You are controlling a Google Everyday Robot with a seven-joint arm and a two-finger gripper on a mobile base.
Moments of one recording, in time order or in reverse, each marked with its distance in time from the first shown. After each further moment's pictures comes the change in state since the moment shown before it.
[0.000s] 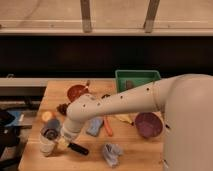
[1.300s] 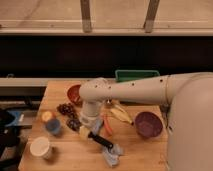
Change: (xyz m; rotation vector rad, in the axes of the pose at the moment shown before) arm 0.086 -0.047 -0.062 -0.034 0.308 0.243
